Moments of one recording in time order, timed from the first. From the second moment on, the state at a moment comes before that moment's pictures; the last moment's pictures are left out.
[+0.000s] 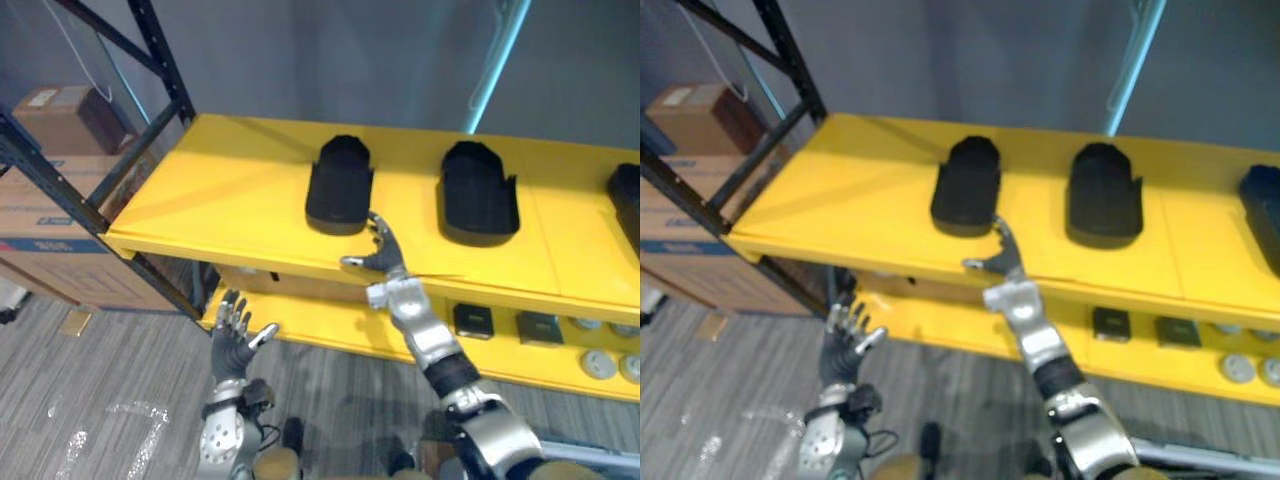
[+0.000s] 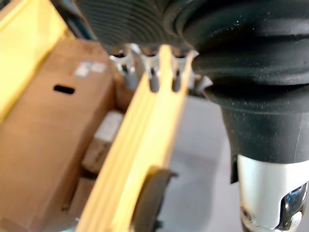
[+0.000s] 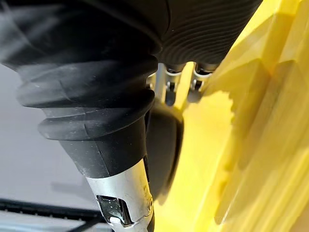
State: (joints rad) left arm 0.34 0.06 -0.22 -0.18 -0.32 -0.25 0.30; right arm -0.53 -0.10 0.26 0.49 0.01 0.02 -0.23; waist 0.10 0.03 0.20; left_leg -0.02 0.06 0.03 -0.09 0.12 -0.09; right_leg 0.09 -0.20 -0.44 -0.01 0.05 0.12
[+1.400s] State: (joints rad) left arm 0.27 0.08 -0.24 -0.18 -0.29 -0.30 0.23; right arm 0.30 -0.11 0.02 -0.31 -0.04 -0.26 -0.38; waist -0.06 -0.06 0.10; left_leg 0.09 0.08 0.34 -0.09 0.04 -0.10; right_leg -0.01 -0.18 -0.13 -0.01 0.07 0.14
